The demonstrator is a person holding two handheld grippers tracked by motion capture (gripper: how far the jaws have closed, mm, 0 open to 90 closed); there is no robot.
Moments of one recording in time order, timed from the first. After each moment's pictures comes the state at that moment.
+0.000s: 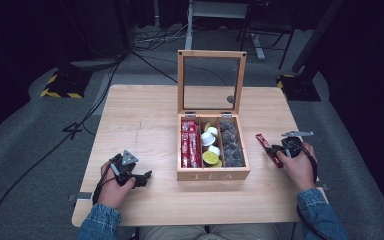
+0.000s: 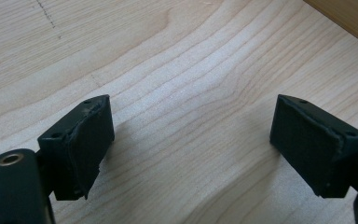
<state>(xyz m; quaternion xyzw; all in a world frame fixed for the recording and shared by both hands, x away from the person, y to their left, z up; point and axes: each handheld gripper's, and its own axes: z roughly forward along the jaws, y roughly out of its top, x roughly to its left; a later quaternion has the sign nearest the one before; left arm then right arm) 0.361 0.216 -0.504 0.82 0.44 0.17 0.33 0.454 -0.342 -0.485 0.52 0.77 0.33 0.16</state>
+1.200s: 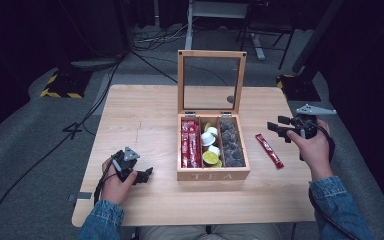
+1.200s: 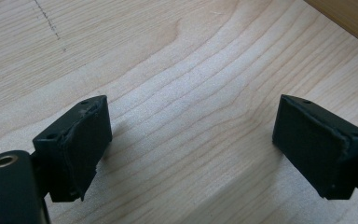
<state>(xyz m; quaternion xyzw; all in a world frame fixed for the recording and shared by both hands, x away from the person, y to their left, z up) 0.372 0.213 -0.504 0.81 0.45 0.17 0.33 0.456 -0.330 -0.373 0.42 0.76 0.45 0.20</state>
